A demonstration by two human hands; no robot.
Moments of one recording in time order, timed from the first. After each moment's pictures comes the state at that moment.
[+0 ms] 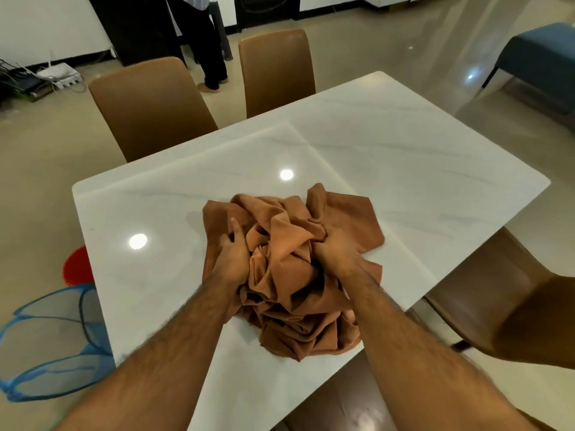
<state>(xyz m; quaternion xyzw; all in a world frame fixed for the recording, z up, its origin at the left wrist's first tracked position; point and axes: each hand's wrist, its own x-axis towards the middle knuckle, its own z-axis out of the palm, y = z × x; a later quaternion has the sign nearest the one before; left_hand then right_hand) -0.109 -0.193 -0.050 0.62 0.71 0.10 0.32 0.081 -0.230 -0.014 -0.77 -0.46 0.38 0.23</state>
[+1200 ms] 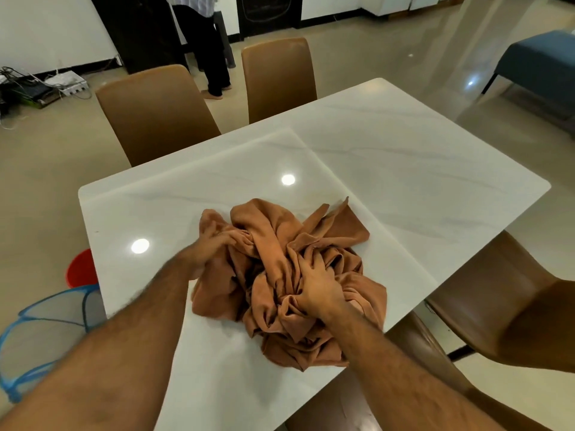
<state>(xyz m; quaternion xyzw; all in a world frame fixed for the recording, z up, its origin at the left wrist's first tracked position) -0.183 -0.140 -0.065 0.47 0.60 0.15 0.63 0.058 -0.271 -0.083 -0.72 -0.63 0.29 0.02</state>
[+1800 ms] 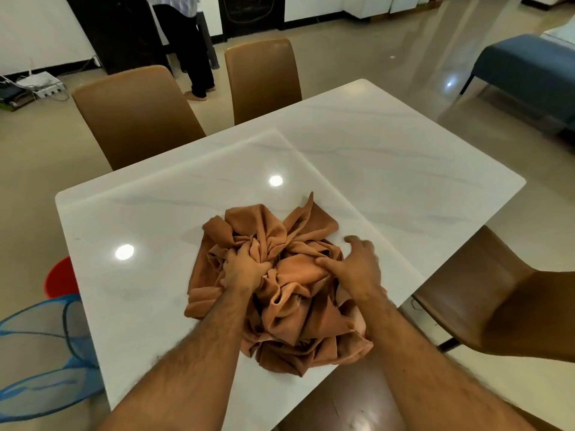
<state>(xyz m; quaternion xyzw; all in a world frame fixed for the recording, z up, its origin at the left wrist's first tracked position) -0.083 -0.193 -0.091 0.59 0.72 0.07 0.37 0.126 -0.271 -0.048 -0.85 -0.39 0.27 0.22</state>
